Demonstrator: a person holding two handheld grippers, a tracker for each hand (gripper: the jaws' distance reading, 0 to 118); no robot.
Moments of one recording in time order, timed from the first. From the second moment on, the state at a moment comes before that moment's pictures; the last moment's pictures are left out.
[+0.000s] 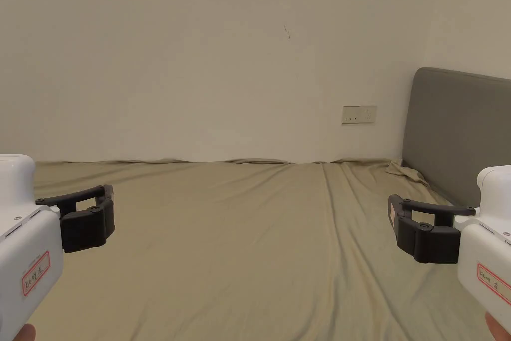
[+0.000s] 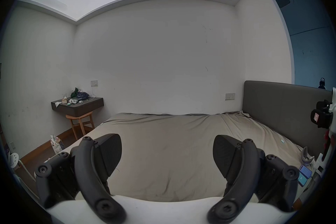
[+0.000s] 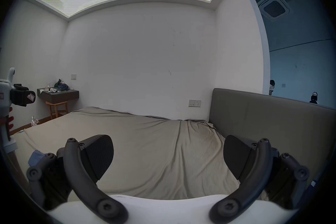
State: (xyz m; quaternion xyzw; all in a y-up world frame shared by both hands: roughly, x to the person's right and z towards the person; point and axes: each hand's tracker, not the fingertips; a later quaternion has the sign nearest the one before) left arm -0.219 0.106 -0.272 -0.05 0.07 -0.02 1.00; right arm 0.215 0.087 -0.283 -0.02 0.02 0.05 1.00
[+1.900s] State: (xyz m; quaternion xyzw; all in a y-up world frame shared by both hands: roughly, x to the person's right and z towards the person) left arm -0.210 0.096 -0.288 -0.08 0.06 -0.04 0.99; right arm 0.214 0.092 -0.305 -0.06 -0.03 -0.02 1.00
